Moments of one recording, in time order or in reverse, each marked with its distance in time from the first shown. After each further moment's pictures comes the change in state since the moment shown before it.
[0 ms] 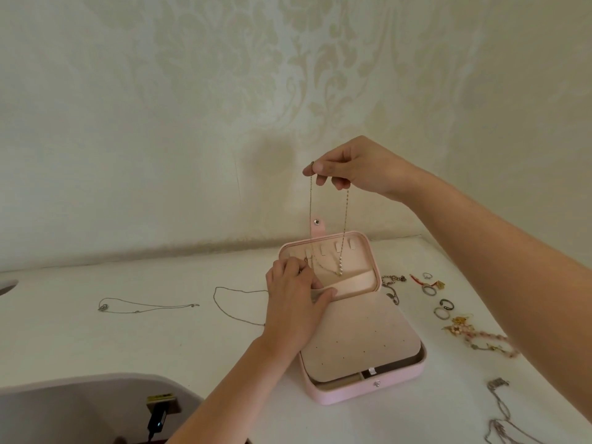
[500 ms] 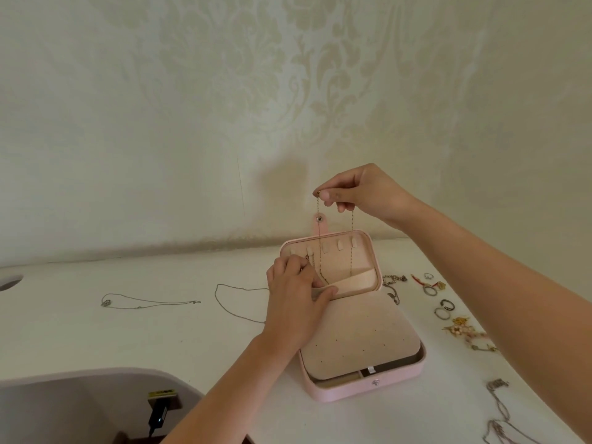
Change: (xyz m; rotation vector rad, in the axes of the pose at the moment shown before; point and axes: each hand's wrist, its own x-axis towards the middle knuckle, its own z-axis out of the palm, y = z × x) left_hand -0.001 0.000 -0.001 -0.024 0.045 0.024; right_hand -0.010 0.037 0.019 0.184 0.059 0.045
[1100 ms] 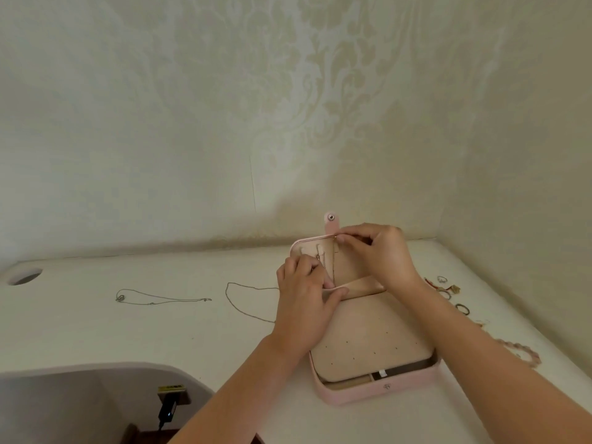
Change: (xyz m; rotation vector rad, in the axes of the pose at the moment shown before) left_hand -0.002 -0.002 0.002 -0.011 0.073 0.033; right_hand -0.041 0.067 0.051 -0.102 0.354 -0.034
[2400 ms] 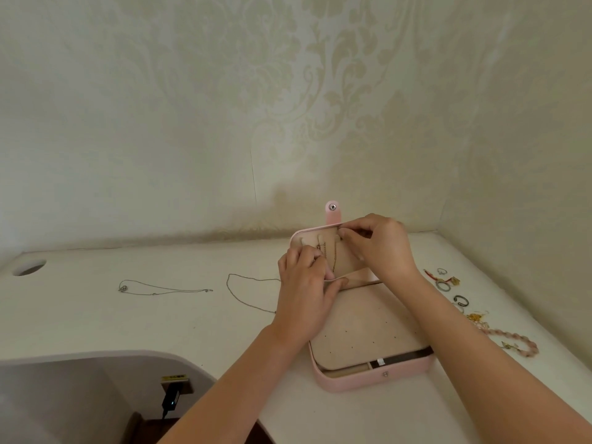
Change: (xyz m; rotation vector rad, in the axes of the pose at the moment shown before) left_hand 0.000 0.002 -0.001 0.041 0.011 0.055; right_hand -0.007 -0.011 0.001 -0.186 0.064 0.020
